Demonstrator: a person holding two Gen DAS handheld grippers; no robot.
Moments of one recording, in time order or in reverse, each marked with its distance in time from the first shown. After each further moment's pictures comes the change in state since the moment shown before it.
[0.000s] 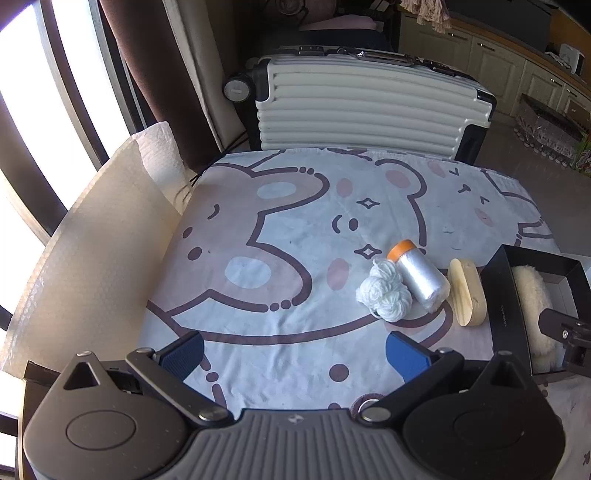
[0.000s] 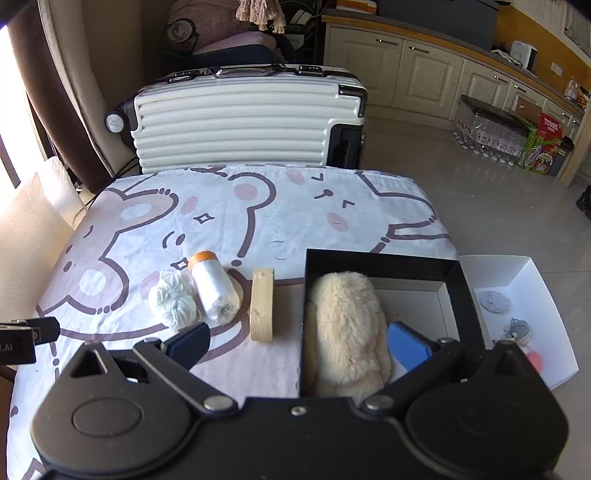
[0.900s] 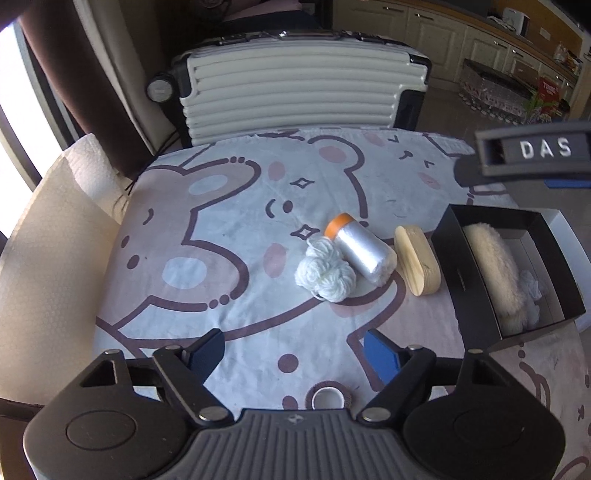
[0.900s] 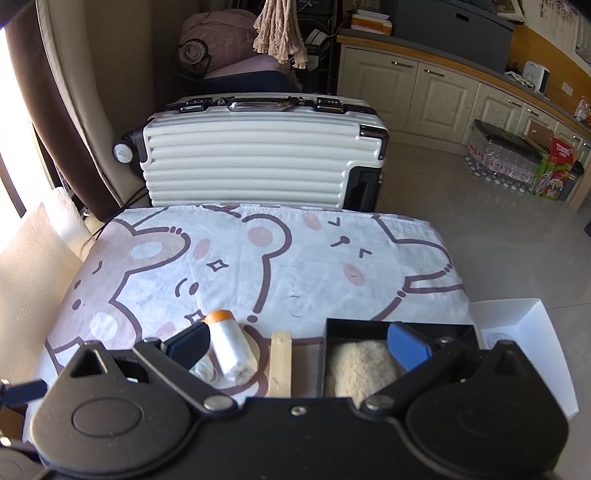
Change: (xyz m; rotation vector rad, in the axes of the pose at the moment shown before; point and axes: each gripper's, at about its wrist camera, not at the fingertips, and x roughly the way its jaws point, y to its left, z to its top) left arm 0.019 -0.040 -0.008 0.150 0.046 -0.127; right arm 0.014 0.017 0.064 -0.021 -0.034 0.026
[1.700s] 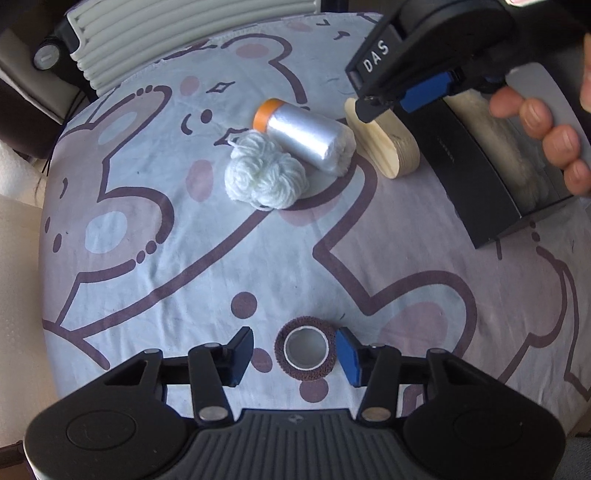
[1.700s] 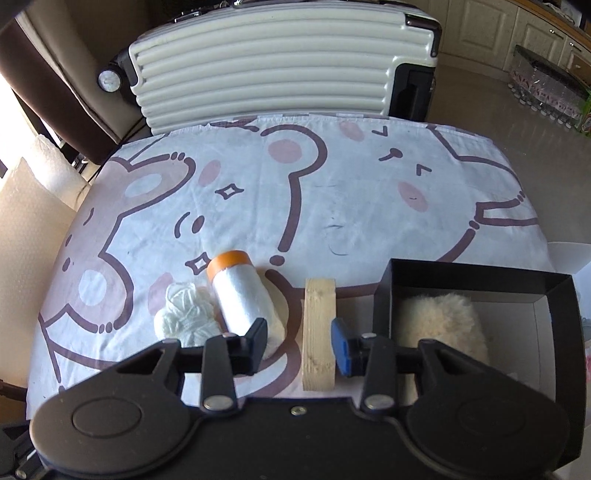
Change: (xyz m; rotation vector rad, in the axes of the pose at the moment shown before) left arm 0.073 -0.025 -0.023 0.242 0.258 -0.075; right arm 0.112 0.009 -0.022 0.023 0.253 0.094
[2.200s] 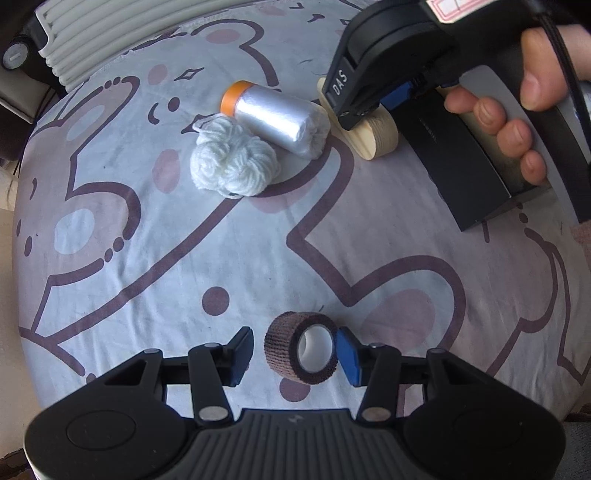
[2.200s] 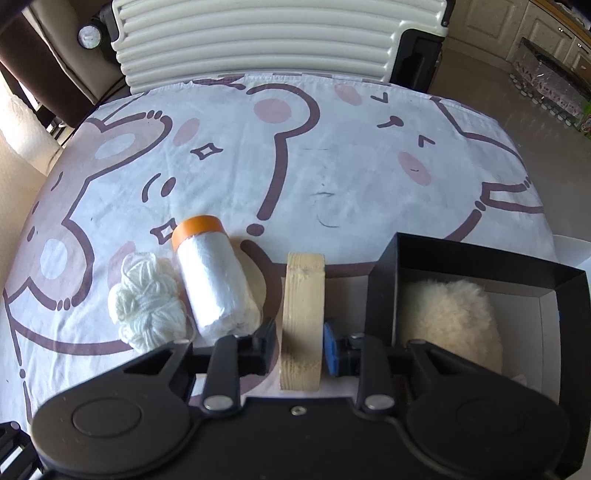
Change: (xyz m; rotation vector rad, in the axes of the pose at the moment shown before) left arm 0.012 -0.005 0.000 0.037 0.034 -0.073; right arm 0.038 0.000 -0.003 -0.045 0.083 -0.059
